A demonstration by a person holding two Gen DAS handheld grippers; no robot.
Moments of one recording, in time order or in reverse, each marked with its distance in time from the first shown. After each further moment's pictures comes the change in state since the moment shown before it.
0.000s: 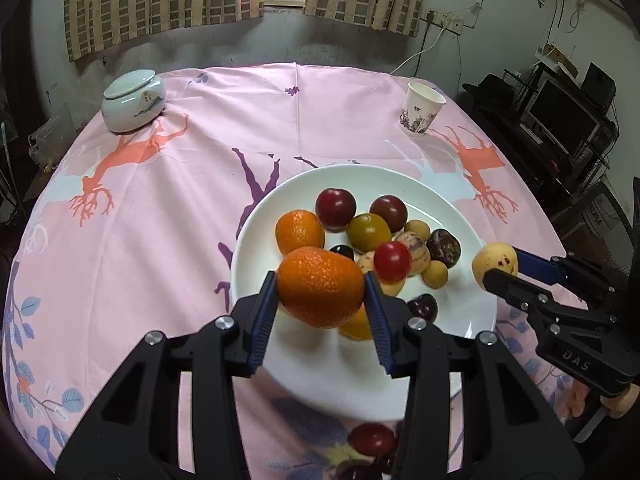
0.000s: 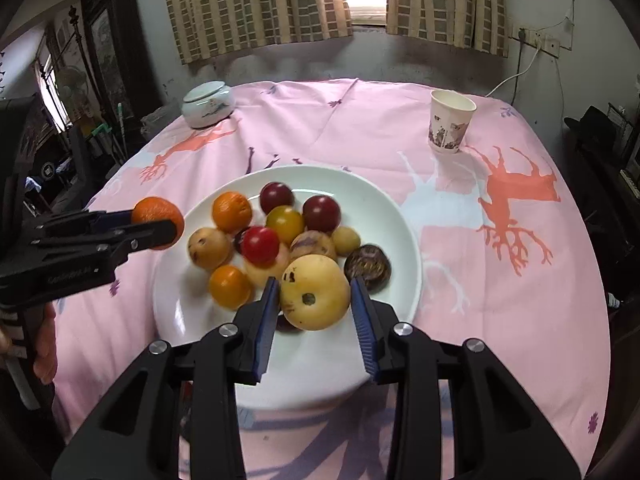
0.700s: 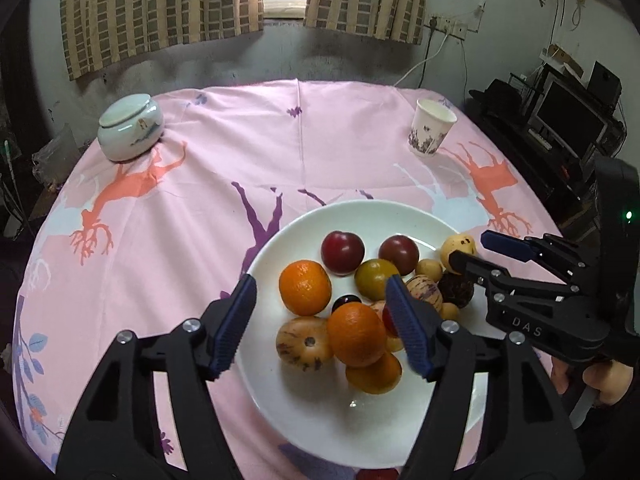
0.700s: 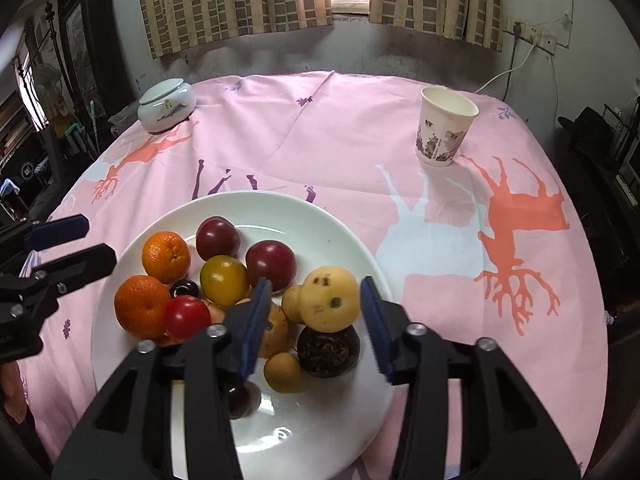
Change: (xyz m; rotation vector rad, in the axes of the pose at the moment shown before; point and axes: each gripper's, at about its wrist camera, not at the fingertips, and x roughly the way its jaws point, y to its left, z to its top) left arm -0.002 -0.004 0.028 0.022 -0.067 0.032; right arm 0.047 -0.021 0.040 0.003 0.020 -0.074
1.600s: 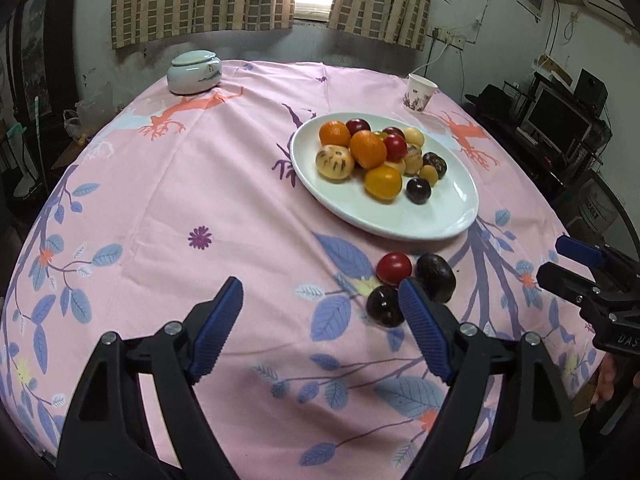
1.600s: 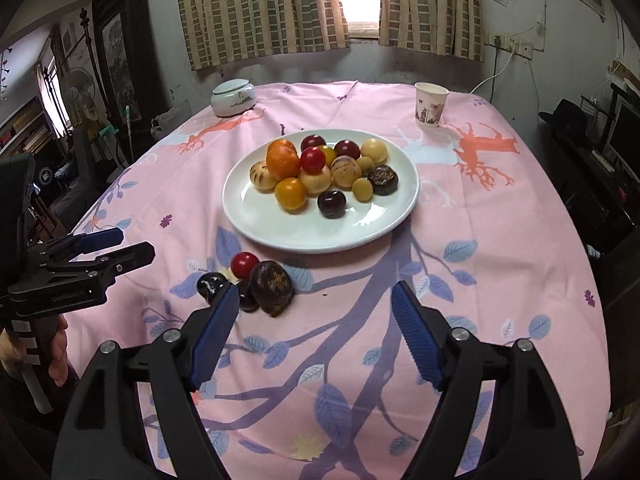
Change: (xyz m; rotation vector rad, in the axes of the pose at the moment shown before) left arm -0.110 0.023 -0.178 -0.058 -0.023 0.010; right arm -0.150 0.069 -0.162 0.012 -0.071 0.050
